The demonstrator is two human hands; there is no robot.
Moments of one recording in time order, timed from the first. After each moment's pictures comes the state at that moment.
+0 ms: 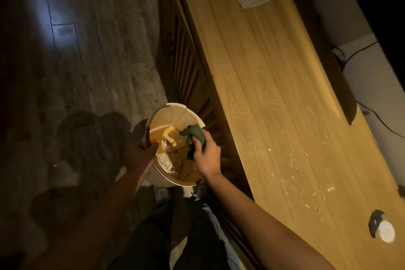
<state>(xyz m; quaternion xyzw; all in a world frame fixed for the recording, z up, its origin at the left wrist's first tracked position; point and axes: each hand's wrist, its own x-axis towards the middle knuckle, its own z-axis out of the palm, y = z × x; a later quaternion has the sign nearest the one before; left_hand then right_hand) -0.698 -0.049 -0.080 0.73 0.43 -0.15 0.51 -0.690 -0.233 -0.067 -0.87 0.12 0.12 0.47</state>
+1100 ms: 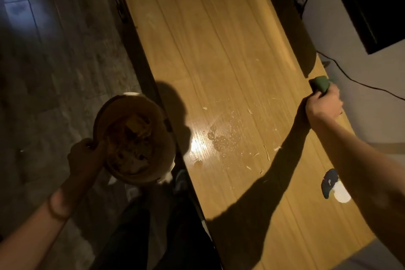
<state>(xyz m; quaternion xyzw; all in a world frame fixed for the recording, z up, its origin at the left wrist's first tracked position) -0.790 -0.142 -0.096 0.83 0.37 -0.10 0.41 -0.632 -0.714 -0.059 -0.89 0.42 -0.03 0.17</state>
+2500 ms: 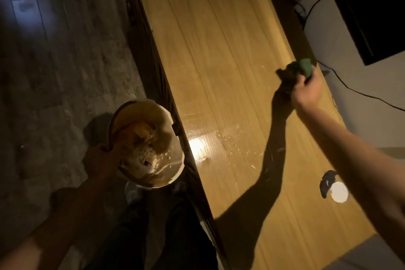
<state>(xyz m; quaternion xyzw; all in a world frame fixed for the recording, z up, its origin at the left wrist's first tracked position) -0.803 -0.152 -0.097 0.81 0.43 -0.12 0.39 -0.607 -0.629 -0.013 -0.92 0.27 -0.06 0.29</state>
